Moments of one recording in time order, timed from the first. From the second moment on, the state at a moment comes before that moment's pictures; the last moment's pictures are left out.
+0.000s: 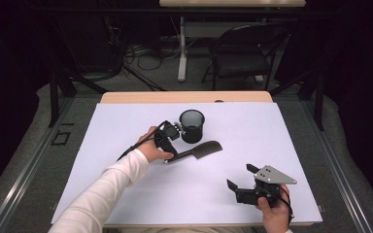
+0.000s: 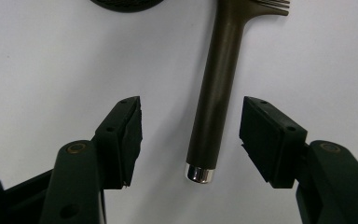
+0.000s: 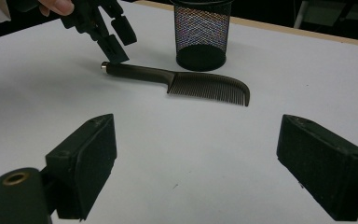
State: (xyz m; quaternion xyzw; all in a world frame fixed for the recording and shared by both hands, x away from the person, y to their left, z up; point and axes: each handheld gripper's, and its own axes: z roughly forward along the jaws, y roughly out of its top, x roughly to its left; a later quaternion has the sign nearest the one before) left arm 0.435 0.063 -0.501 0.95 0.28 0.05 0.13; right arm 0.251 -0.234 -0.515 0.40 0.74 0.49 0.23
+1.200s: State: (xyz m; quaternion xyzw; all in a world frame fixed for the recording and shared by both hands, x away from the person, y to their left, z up) left arm 0.436 0.053 -0.514 0.96 0.24 0.03 0.12; right arm 0.252 -0.234 -0.516 0.39 0.75 0.49 0.23
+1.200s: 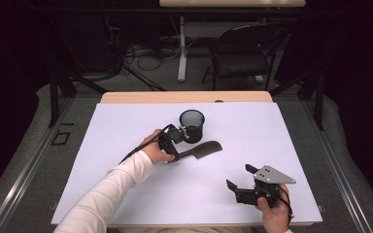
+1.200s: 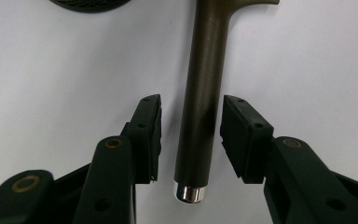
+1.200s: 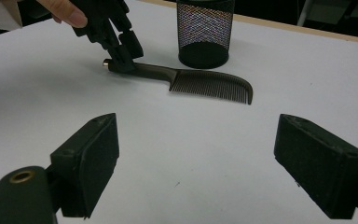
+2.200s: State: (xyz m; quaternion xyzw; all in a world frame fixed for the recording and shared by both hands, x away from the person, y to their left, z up) left arm 0.435 0.047 -0.524 0.97 0.22 0.04 0.10; right arm 0.252 -0.234 -0.516 0.39 0.75 0.49 0.23
